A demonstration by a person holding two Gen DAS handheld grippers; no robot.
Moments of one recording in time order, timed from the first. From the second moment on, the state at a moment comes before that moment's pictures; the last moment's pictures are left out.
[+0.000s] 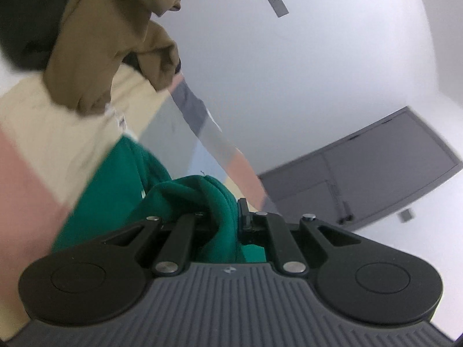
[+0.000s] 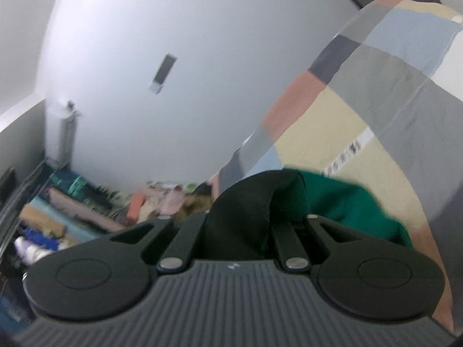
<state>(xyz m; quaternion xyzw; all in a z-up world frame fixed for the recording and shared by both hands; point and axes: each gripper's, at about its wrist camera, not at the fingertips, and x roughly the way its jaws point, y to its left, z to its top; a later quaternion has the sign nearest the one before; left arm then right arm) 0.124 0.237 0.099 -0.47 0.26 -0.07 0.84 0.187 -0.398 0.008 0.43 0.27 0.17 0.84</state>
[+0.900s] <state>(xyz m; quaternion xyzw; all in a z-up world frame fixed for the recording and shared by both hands) 0.302 0.238 -0.038 -0.37 0.35 -0.03 0.86 0.349 -0.391 -0.157 0.45 0.34 0.13 0.81</state>
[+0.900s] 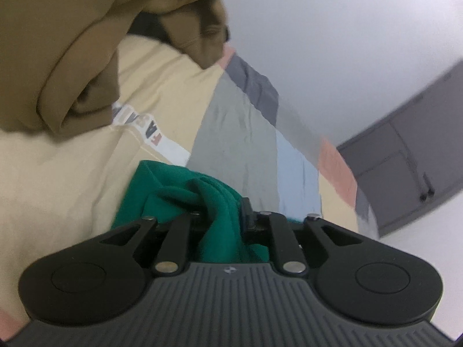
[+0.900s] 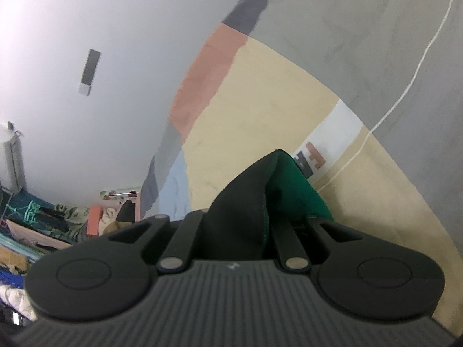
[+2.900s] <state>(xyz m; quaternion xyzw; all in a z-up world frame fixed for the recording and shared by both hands) 0.193 0.112 -0.014 -0.19 0.33 -0.05 0.92 0.390 -0.168 -0.054 0.06 0.30 0.11 0.95</state>
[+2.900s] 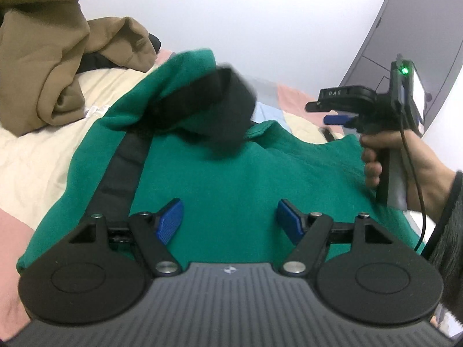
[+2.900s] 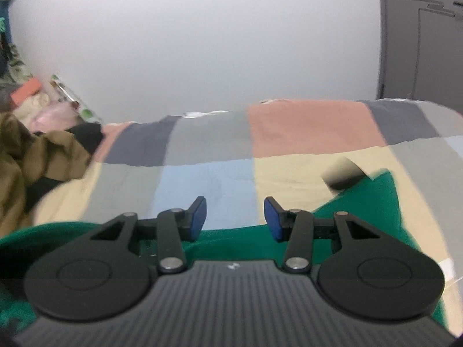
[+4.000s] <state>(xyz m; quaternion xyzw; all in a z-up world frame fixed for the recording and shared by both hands) 0.185 0.147 -0.020 -0.22 0.34 -0.03 0.91 0.368 -0.020 -0.098 -0.02 0.42 0.24 0.87</state>
